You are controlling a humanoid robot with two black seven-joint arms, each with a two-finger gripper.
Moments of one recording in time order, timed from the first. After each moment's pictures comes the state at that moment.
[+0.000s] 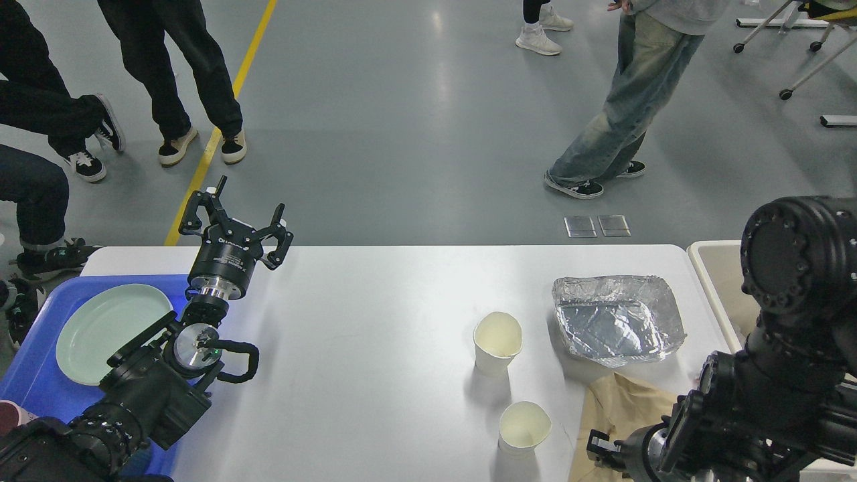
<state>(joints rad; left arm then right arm) -0.67 0.08 -0.93 -0.36 -0.05 -0.59 -0.42 1.49 -0.03 -1.40 1.75 0.39 -0.37 0.27</state>
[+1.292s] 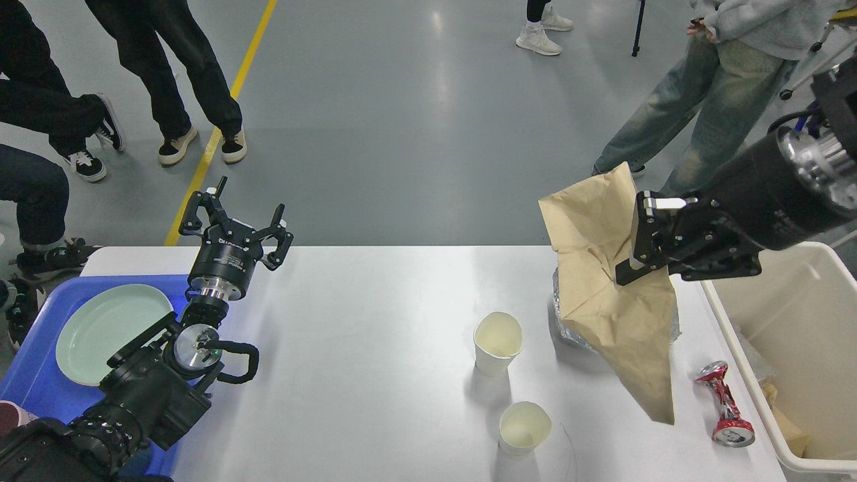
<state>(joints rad) -0.67 0.08 -0.92 -0.36 -0.05 -0.59 -0.42 2.66 -0.36 -1.50 1.73 0.02 0.82 0.26</state>
